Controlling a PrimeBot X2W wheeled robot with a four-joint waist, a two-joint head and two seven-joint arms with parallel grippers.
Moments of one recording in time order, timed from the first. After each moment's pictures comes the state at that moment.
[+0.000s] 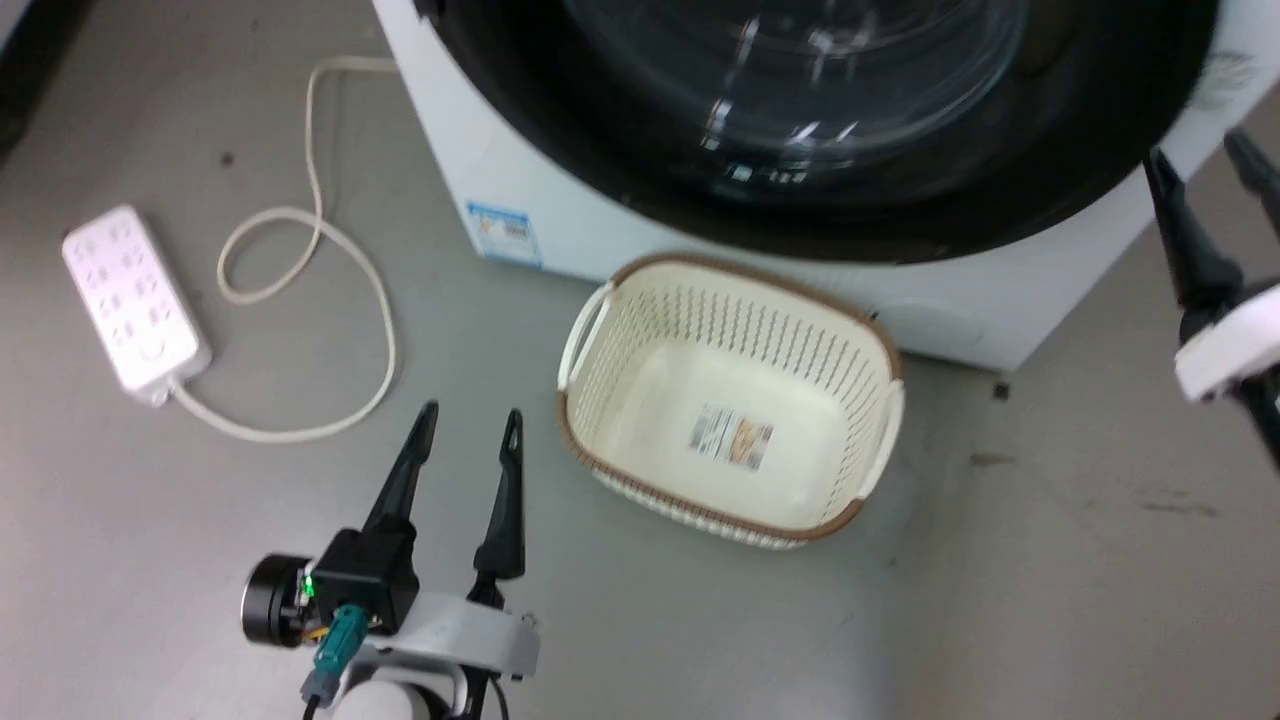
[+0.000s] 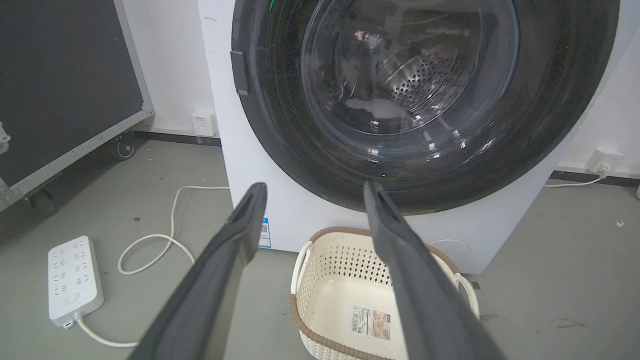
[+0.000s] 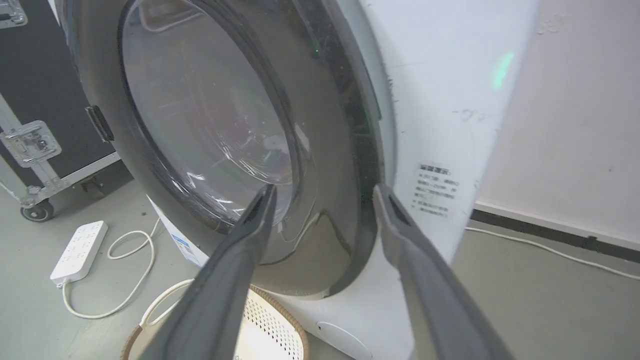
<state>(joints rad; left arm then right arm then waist) -0.13 0.05 -0.17 0.05 -0.12 0.02 -0.26 -0.74 -0.52 0.32 0.61 0.61 0.13 -0.24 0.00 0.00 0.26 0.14</state>
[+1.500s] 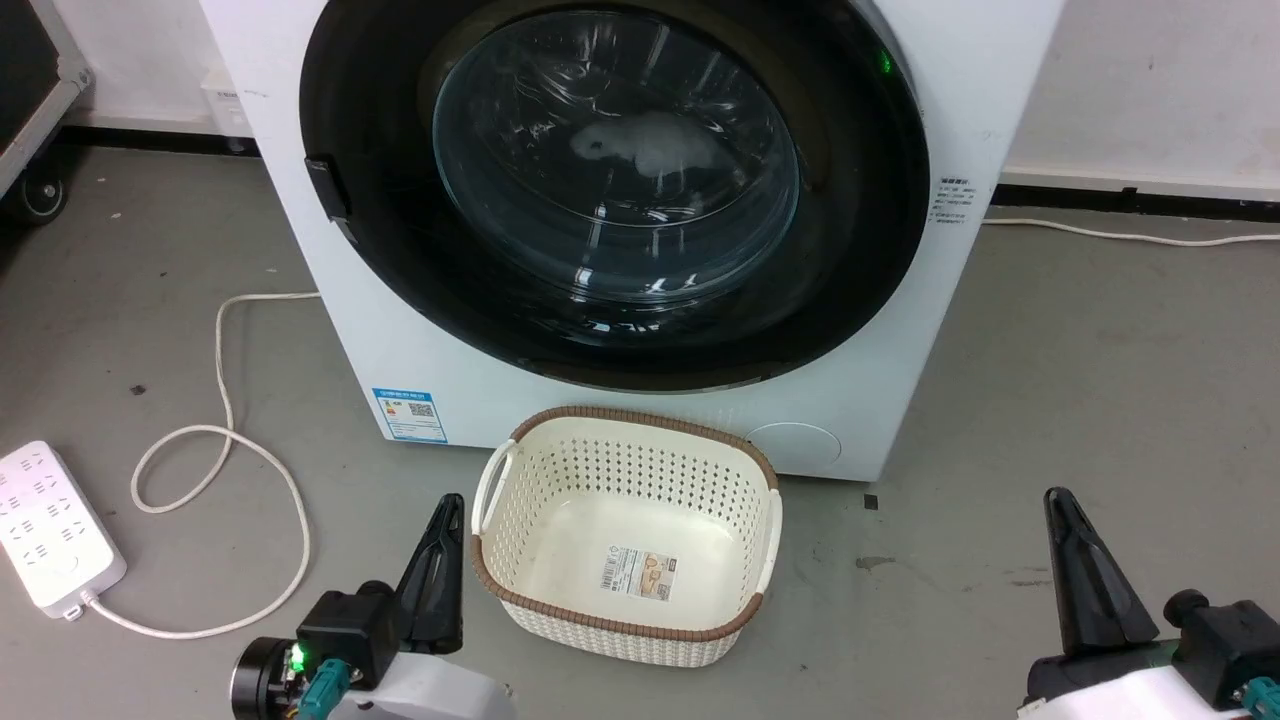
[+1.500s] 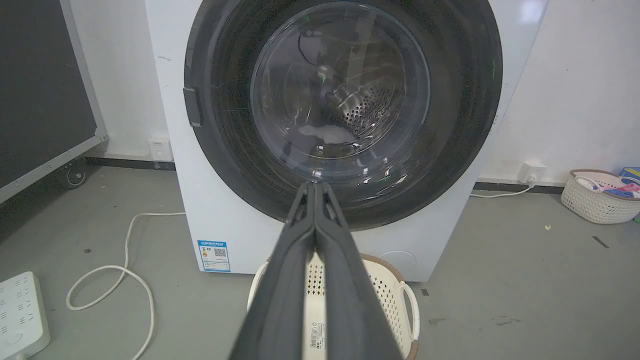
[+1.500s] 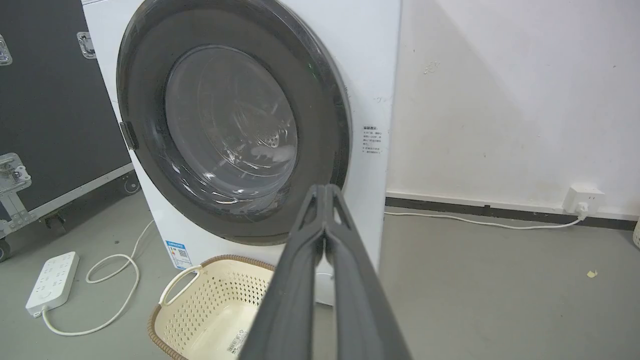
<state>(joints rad) -0.02 0.05 -0.12 0.11 -0.14 -0.02 -0.24 0.06 -0.06 -0.05 -0.01 0.10 0.13 -0.24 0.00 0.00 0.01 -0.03</state>
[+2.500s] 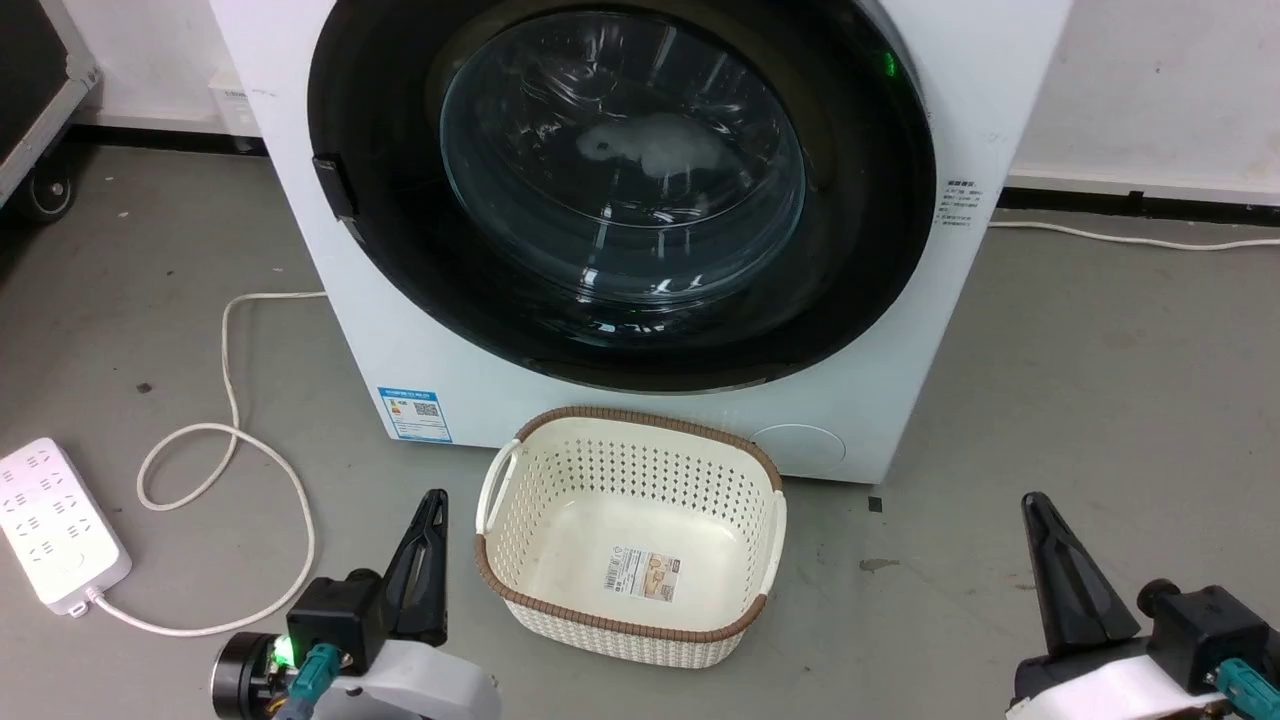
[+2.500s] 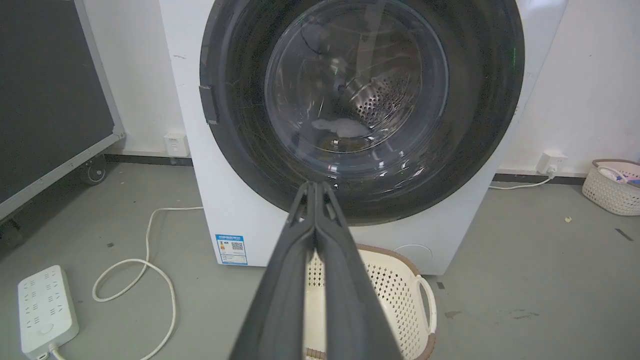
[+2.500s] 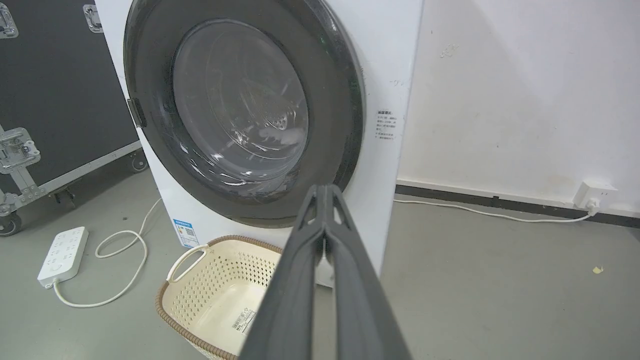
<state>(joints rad) -0.02 0.05 -0.09 0.08 -0.10 -0.02 -0.17 0.05 -0.06 -0.04 -0.01 0.08 0.13 -0.17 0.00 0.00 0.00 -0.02</state>
